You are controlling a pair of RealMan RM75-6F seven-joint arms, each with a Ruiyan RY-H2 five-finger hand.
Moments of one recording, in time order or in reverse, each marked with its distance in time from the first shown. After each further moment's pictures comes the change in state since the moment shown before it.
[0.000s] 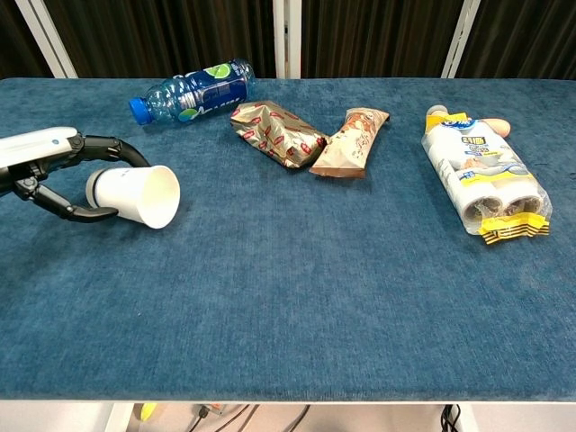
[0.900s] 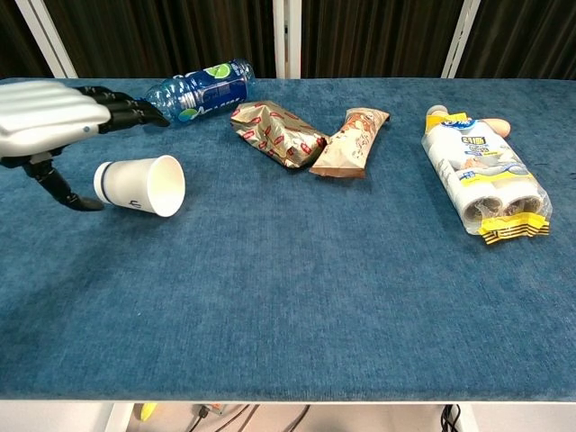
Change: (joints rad) left arm -0.079 0.186 -0.089 -0.545 -0.325 -0.066 1.382; right arm 0.005 -0.010 0.003 0.012 0.012 -0.010 -0.008
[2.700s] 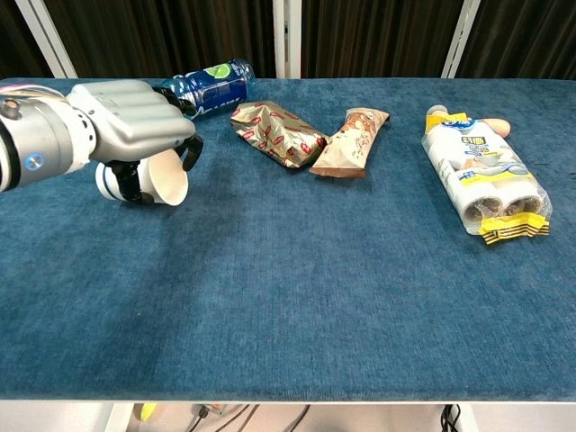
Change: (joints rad) left arm -0.315 -0.136 0.018 -0.184 -0.598 0.151 0.560; right arm 0.009 -0.021 -0.001 0.057 0.008 -0.026 0.040
